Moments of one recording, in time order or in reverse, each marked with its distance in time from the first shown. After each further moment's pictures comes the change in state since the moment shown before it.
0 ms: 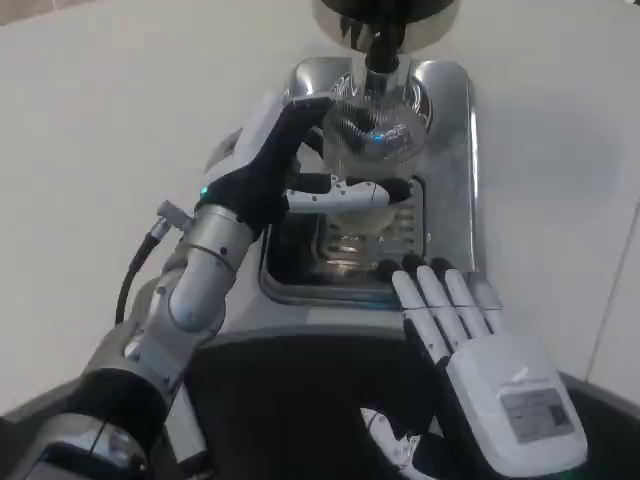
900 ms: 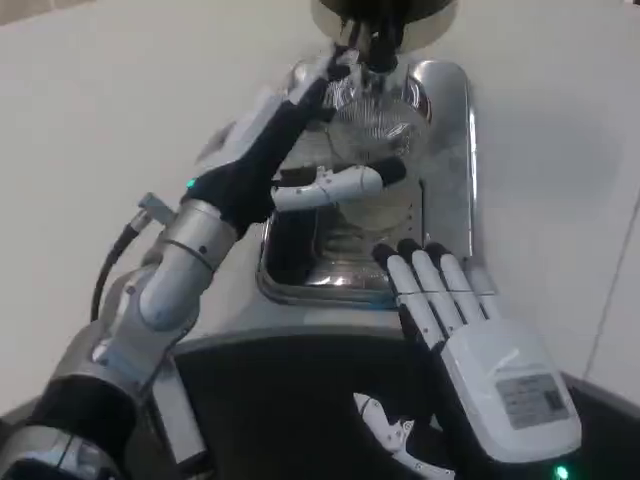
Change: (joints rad) left arm 0.061 0.073 0.012 -0.134 -0.039 -0.045 -0.114; right arm -0.033 0.013 0.006 -0.015 0.007 0.007 0.018
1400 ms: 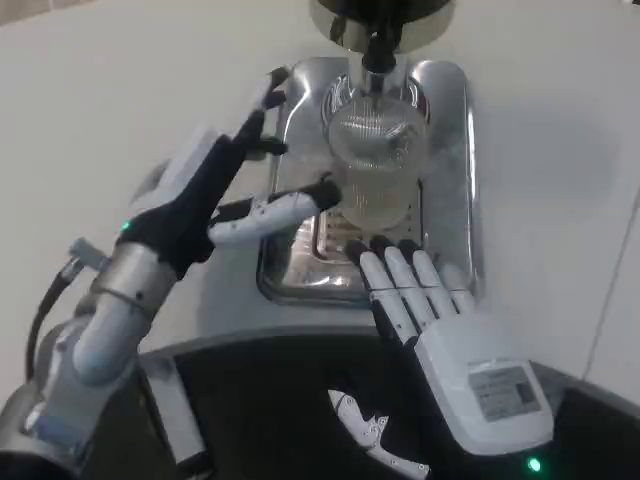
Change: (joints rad) left arm 0.247 0.092 0.078 -0.303 -0.013 0.095 -0.049; right arm -0.039 0.031 0.043 0.028 -0.003 0.014 0.013
